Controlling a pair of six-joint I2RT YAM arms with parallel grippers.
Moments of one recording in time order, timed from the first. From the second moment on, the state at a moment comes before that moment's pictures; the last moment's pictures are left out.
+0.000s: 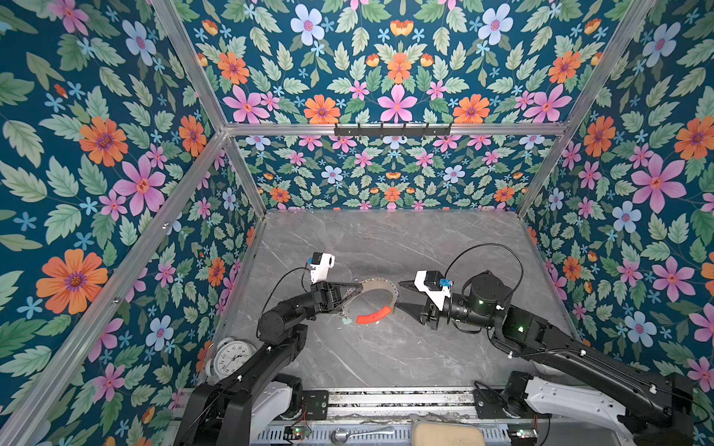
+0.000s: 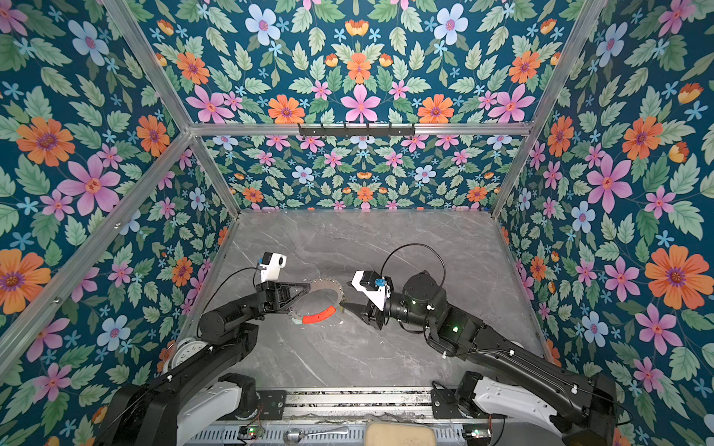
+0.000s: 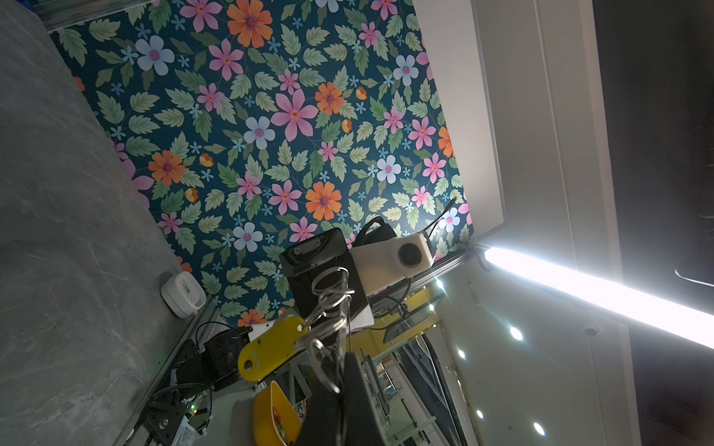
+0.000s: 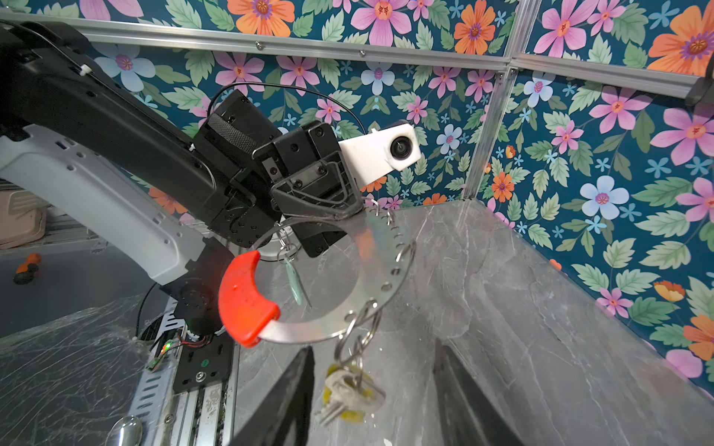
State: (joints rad) left arm -0.28 1.03 0.31 1.51 1.04 -1.92; right arm 0.95 0.95 0.85 -0.02 -0.28 -0.12
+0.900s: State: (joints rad) left arm -0.28 1.02 0.30 1.51 1.04 -1.93; right arm 0.95 0.97 0.87 0.00 -0.31 -0.13
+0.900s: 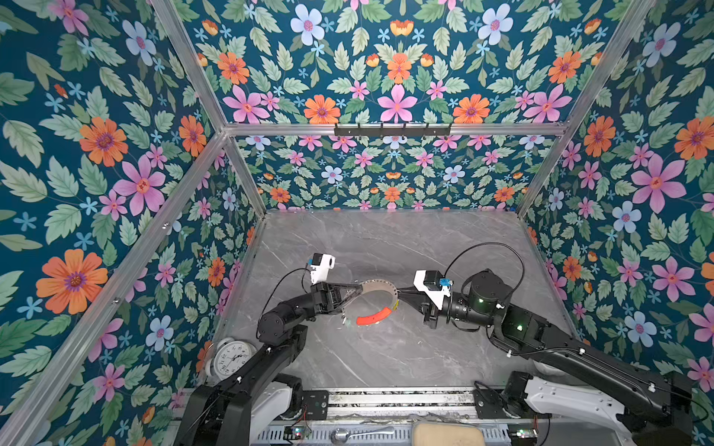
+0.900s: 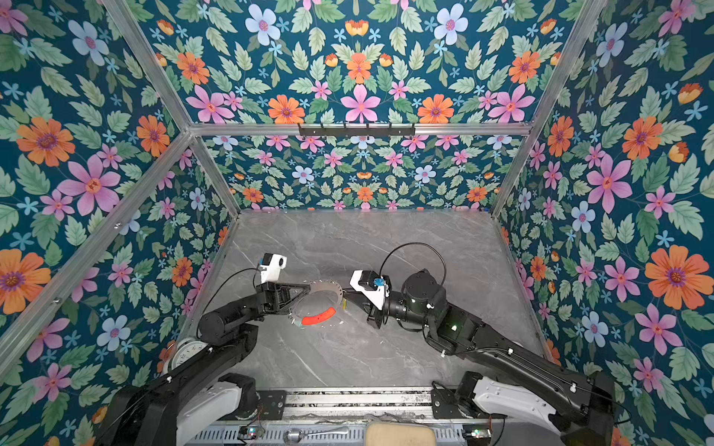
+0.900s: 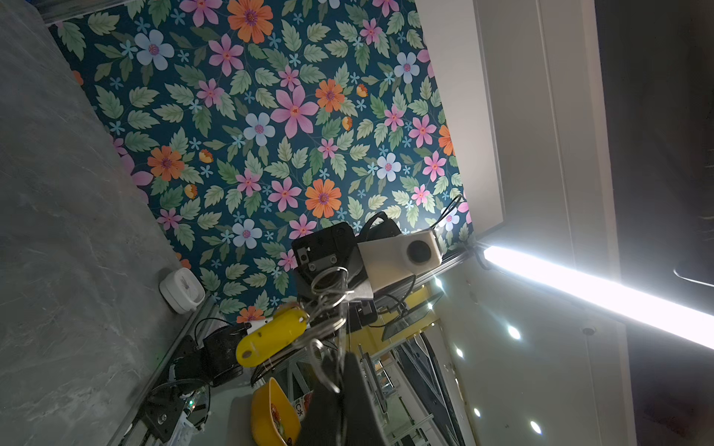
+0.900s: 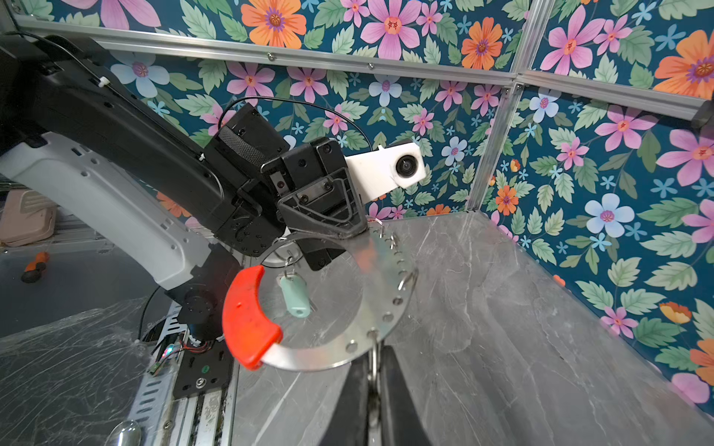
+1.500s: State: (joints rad) left arm -0.28 1.03 0.30 1.52 1.08 -1.93; right arm 0.95 0.93 0.90 -0.13 -0.36 -0.17
